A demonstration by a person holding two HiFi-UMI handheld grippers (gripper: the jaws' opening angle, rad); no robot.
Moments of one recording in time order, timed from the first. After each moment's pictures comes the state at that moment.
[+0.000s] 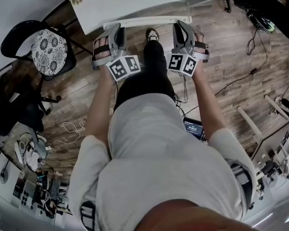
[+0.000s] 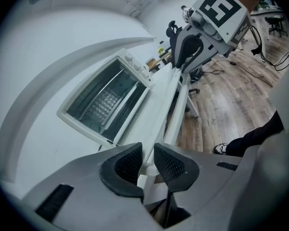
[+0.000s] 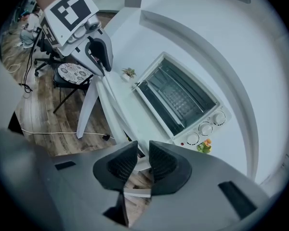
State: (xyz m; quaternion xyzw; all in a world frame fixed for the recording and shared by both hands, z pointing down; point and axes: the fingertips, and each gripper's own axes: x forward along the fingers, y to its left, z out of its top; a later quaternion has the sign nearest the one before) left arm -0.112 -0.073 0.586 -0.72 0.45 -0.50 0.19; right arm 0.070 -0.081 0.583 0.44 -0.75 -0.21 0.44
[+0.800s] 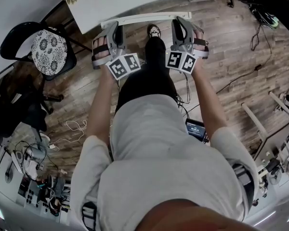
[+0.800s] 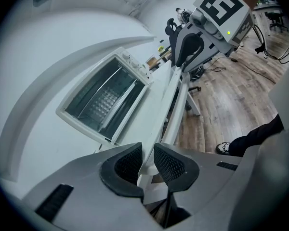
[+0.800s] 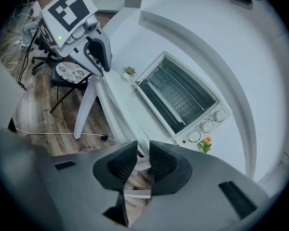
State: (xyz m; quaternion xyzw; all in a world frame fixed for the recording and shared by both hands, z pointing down) left arm -0.111 -0.070 0.605 -0.71 0.46 -0.50 0.20; right arm 0.071 -0.078 0.602 0.45 -0.75 -0.22 0.43
